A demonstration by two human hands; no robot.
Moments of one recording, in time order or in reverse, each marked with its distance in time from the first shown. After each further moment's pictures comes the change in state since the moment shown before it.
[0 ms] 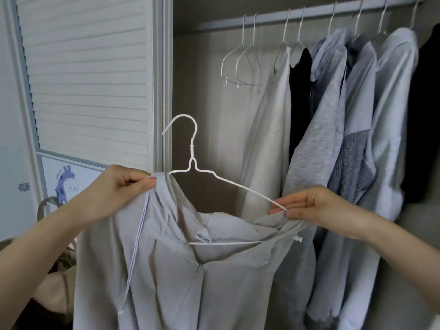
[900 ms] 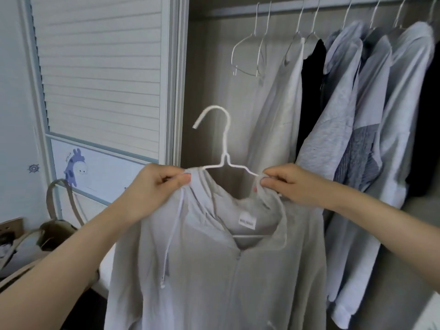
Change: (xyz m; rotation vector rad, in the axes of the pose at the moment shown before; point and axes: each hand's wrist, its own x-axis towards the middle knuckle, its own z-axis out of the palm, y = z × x) left_hand -0.017 0.032 0.044 -0.091 0.073 -0.011; right_hand 0.030 -0.055 0.046 -0.550 0.019 -0.250
